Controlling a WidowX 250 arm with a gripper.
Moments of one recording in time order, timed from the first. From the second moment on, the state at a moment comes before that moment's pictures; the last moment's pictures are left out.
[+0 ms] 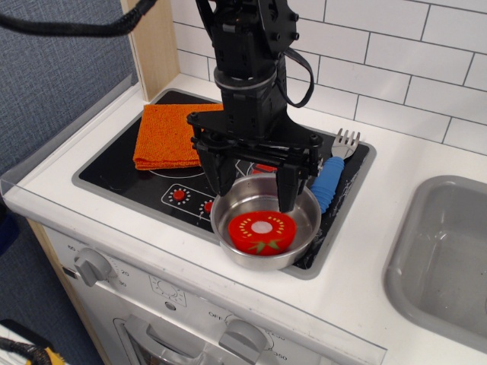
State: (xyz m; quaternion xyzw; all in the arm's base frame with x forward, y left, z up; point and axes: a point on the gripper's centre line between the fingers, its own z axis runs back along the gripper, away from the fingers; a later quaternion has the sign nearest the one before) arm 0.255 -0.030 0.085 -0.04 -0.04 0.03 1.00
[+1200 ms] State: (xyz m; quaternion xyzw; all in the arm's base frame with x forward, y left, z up) arm 0.310 0.139 0.083 -0.03 -0.09 0.25 0.96
